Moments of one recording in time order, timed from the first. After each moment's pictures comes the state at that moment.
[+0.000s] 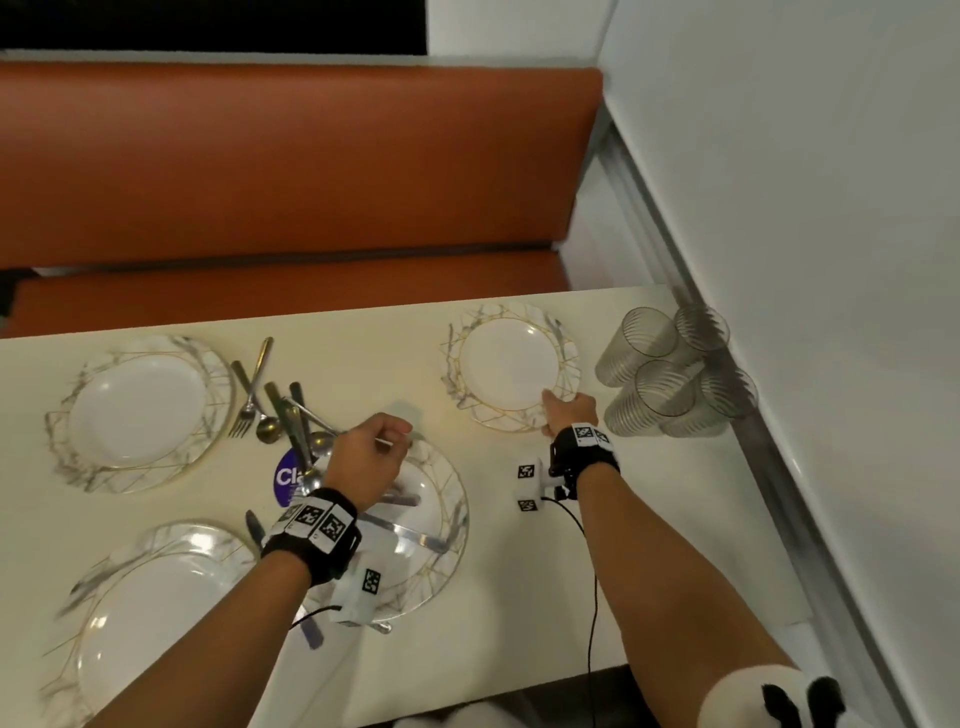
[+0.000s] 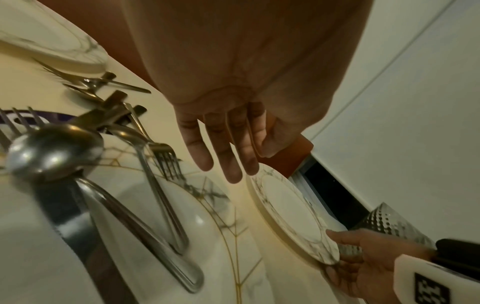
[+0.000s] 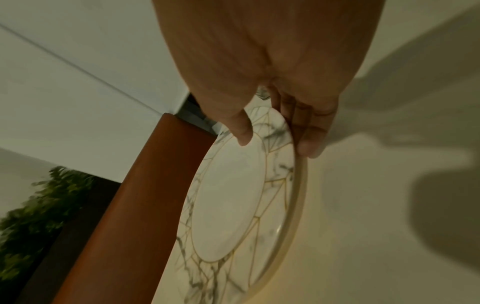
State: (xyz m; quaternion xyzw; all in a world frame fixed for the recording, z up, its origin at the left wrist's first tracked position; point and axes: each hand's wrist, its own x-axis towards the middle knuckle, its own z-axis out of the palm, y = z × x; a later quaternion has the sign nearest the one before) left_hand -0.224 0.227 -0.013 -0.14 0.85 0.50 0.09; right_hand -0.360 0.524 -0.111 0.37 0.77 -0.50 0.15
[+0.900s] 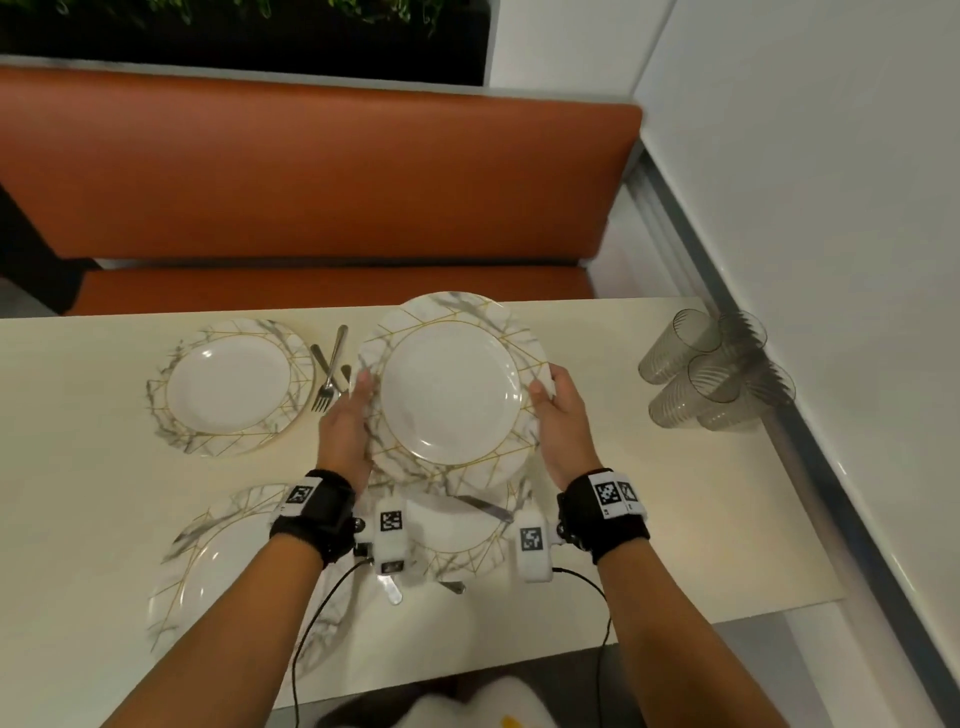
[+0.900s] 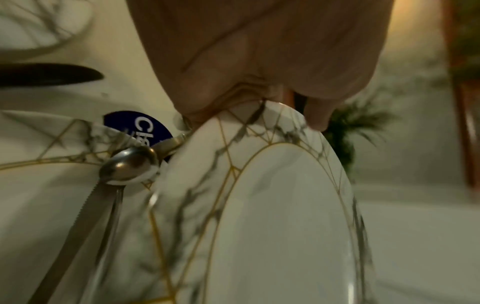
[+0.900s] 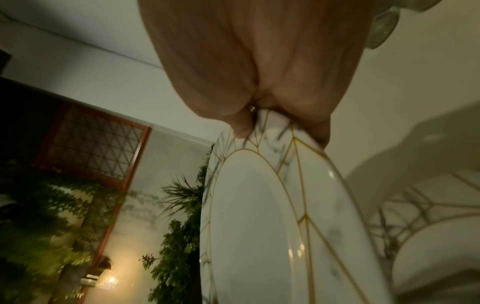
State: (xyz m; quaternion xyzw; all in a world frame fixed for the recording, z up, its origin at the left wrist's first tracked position) left_hand -0.176 0.136 0.038 -0.32 0.53 0.78 -0.01; right_hand -0.220 0.378 0.053 0.06 0.73 -0.67 0.07
